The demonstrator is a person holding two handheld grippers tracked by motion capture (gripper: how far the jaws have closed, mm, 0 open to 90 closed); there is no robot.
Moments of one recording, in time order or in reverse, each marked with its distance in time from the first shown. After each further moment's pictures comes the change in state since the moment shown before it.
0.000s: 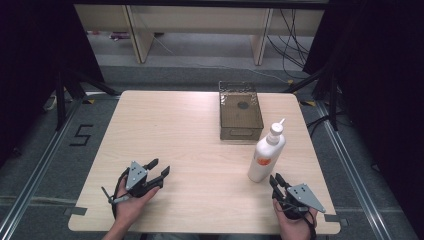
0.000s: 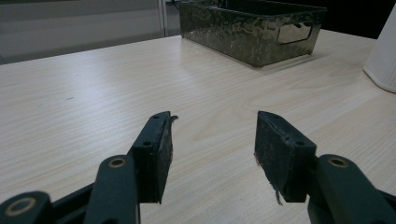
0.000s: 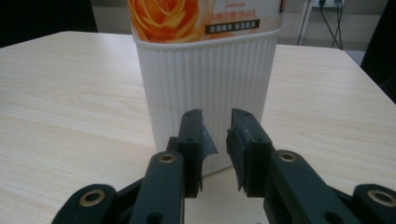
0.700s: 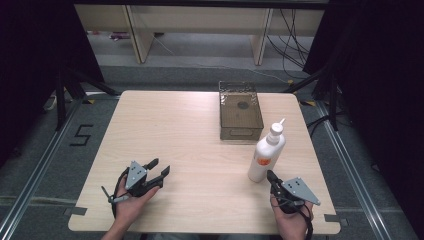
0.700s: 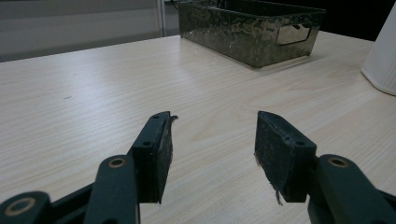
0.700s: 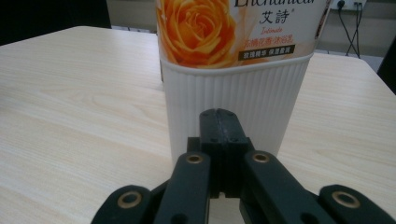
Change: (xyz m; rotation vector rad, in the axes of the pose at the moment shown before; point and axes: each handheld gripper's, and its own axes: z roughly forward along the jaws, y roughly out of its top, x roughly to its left) left arm 0.001 0.000 0.001 0.001 -0.007 -0.010; right arm 0.010 0.014 0.009 0.016 0.024 -0.020
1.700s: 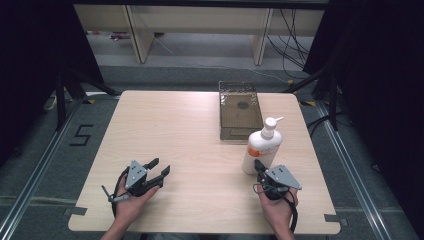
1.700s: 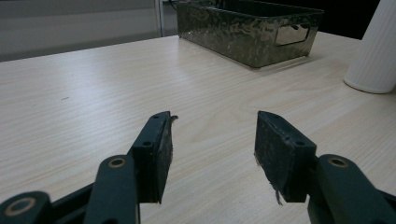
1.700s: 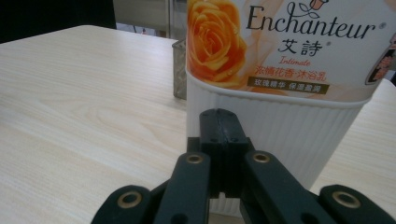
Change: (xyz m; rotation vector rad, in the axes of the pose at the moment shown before) left arm 0.001 0.001 0.000 0.010 -0.005 0.006; right arm 0.021 0.017 0.039 -0.008 0.021 -0.049
